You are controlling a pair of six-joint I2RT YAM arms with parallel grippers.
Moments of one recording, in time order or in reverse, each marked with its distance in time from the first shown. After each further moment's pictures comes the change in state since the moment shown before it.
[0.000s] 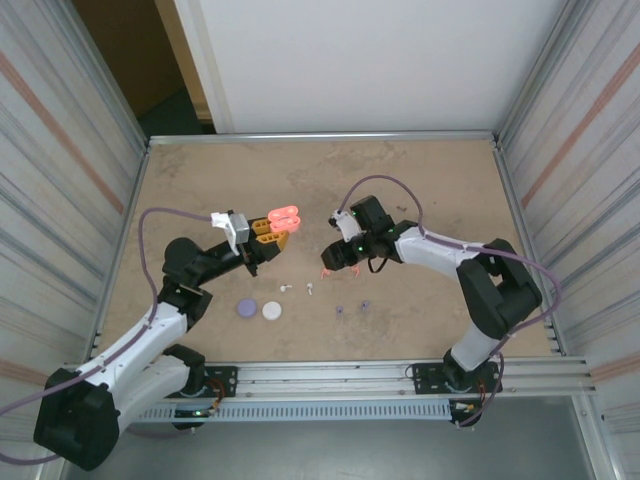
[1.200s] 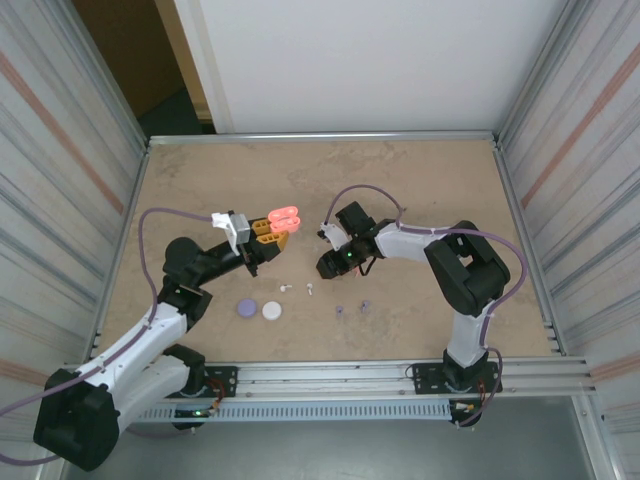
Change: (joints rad) left arm 0.000 -0.003 0.000 -0.019 -0.007 0.015; right arm 0.033 0.198 0.085 -0.056 -0.036 -0.051
